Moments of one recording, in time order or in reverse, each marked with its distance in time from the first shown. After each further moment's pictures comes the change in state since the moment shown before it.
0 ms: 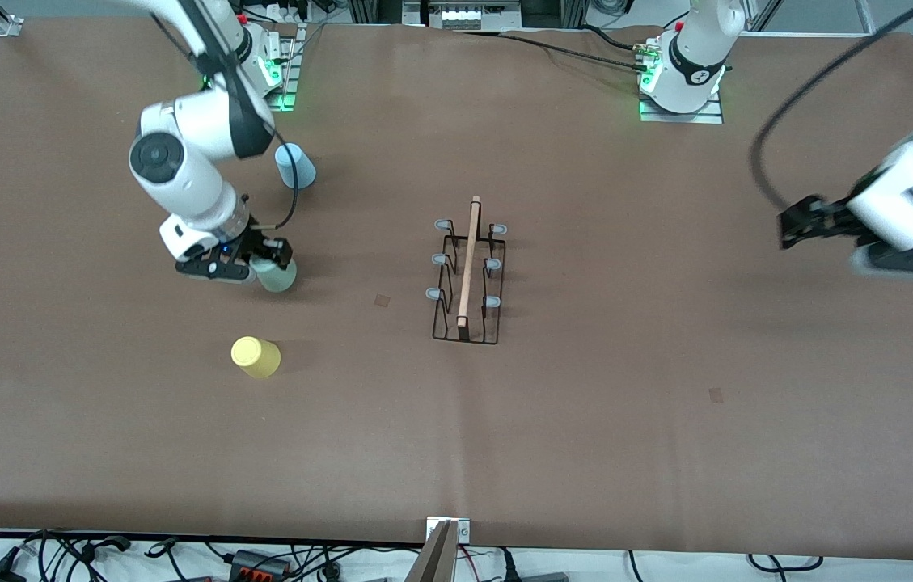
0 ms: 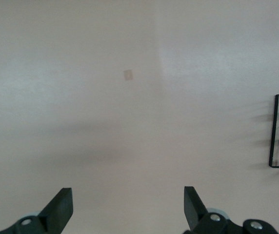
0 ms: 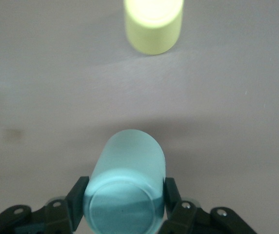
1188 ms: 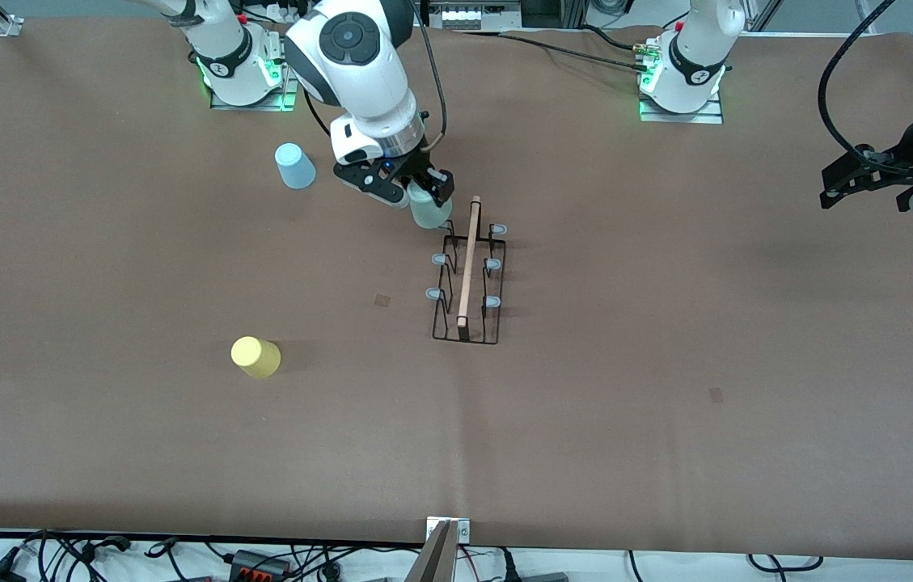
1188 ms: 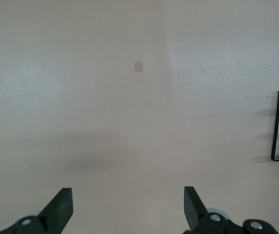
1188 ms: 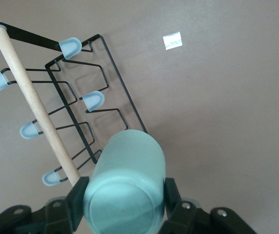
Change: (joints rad) left arm -0.015 -0.134 0.053 -0.127 -0.015 0.006 0.014; right arm 0.203 0.133 0.260 0.333 0.002 -0.099 0.810
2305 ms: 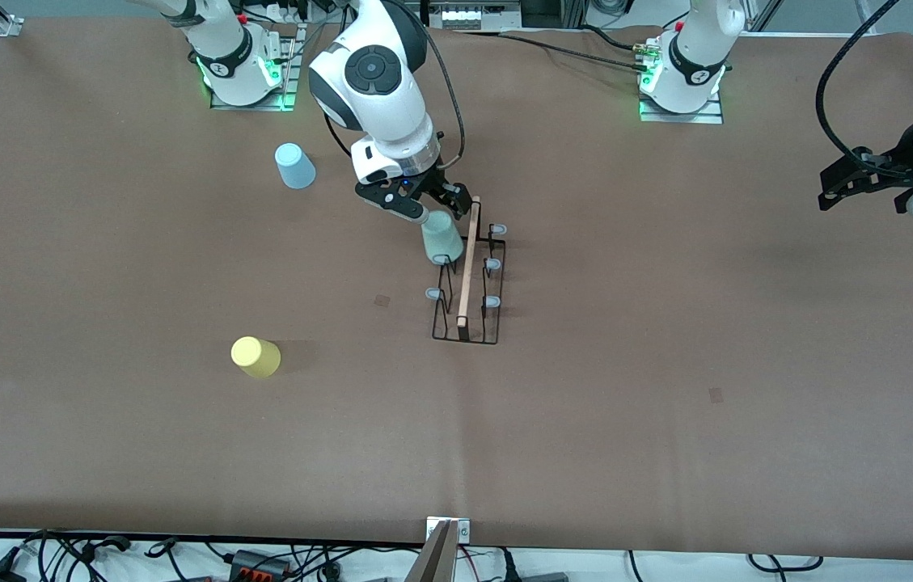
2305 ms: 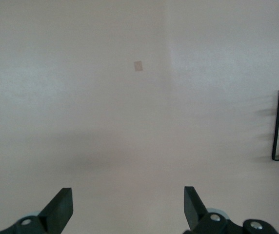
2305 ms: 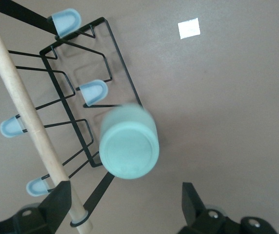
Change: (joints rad) left arm 0.000 0.004 0.000 0.000 0.000 0.000 0.000; right arm 0.030 0.087 -0.002 0.006 -0.043 0.079 0.000
